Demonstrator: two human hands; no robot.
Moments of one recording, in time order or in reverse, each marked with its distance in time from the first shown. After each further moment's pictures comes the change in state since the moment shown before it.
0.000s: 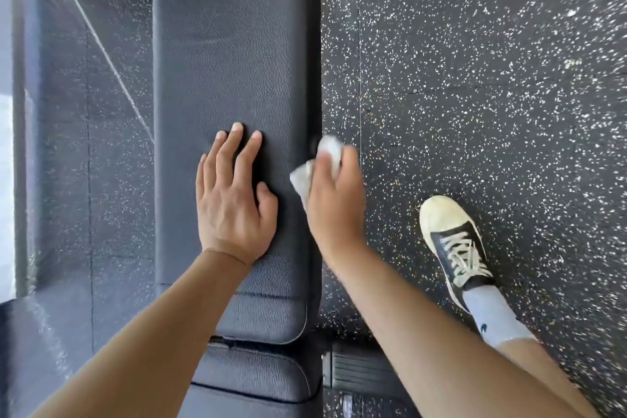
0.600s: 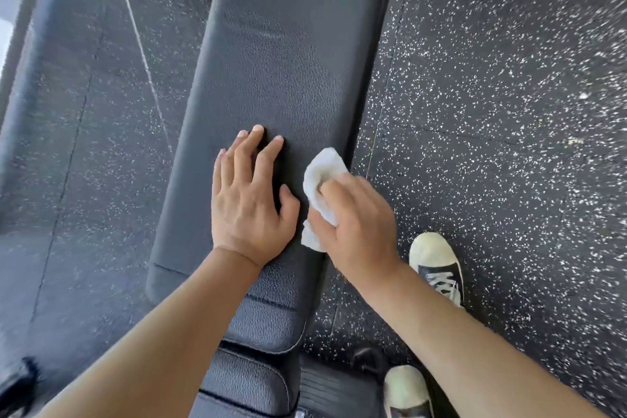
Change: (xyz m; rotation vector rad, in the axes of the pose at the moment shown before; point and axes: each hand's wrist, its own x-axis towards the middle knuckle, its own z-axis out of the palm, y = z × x) left_hand -0.005 -0.001 -0.001 -0.070 0.105 -0.137; right_hand 0.005 0.002 -0.028 -0.579 -0.250 -0.957
